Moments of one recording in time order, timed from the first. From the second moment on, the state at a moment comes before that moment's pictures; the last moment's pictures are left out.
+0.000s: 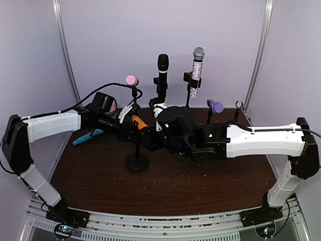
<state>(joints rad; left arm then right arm) -0.54 1.58 1.16 -0.33 0.67 0.11 1.24 1.68 1.43 -0.16 0.49 0.50</state>
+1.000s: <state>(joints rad) -0.60 1.64 1.19 -0.25 0.63 0.12 1.21 1.50 1.26 -0.17 0.41 0.58</state>
